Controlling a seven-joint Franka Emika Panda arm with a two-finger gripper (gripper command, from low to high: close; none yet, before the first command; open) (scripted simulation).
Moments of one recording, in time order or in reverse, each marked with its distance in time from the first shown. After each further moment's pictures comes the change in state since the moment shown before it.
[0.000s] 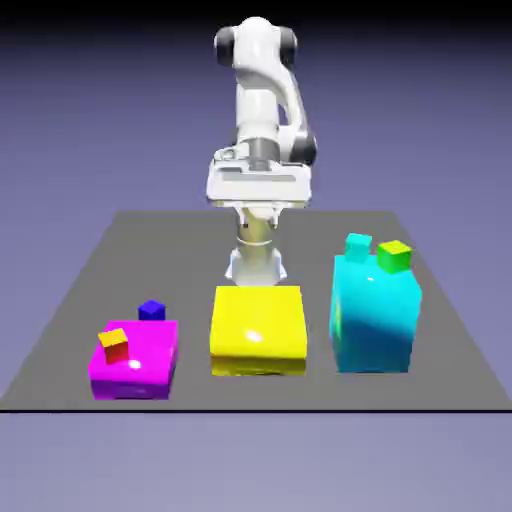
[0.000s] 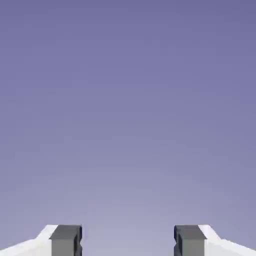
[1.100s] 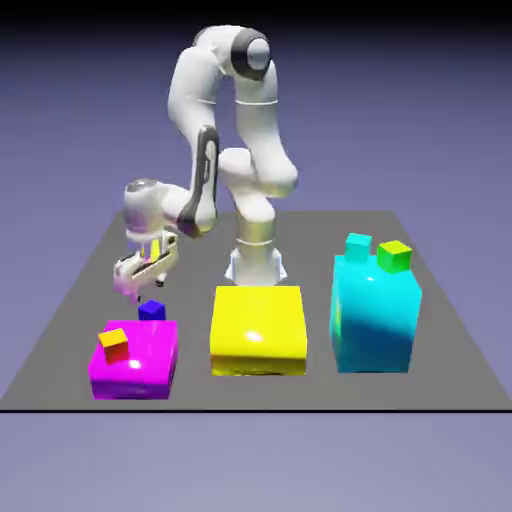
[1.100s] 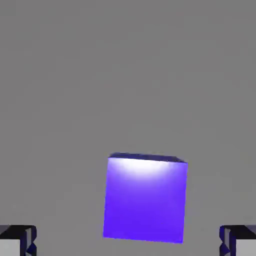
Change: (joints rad) arm -0.775 0.556 -0.131 -0.050 -0.073 -0.156 1.352
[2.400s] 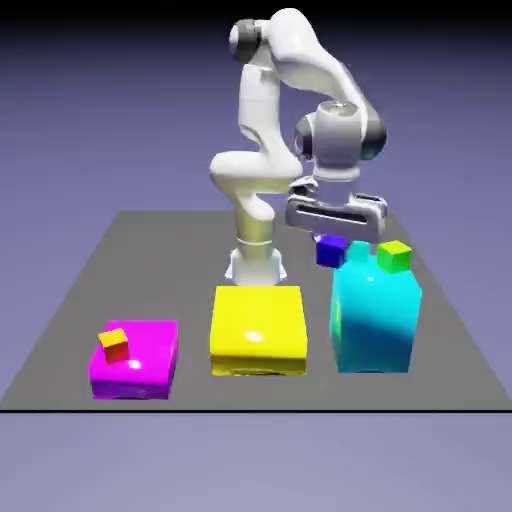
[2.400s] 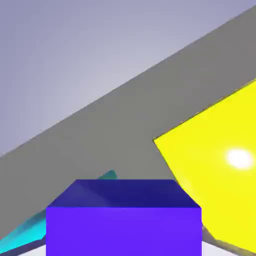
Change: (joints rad) arm 0.741 -0.375 0.725 0.508 0.301 -0.810 -0.727
